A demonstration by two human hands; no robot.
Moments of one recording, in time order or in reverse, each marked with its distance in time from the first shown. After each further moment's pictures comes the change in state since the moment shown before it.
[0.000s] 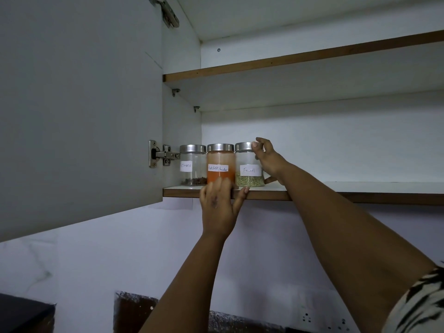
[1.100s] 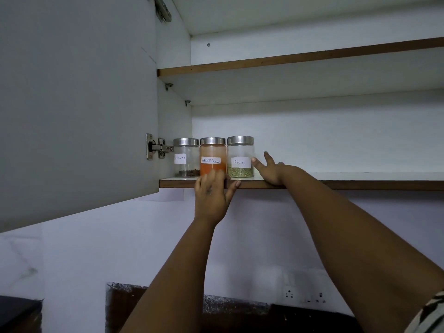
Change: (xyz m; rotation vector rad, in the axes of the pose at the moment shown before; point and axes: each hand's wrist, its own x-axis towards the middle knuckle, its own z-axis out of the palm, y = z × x) left_hand 0.002 0.000 -0.016 -0.005 -0.136 0.029; right_hand -0.058 0.006 -0.018 -0.770 -0.041 0.302
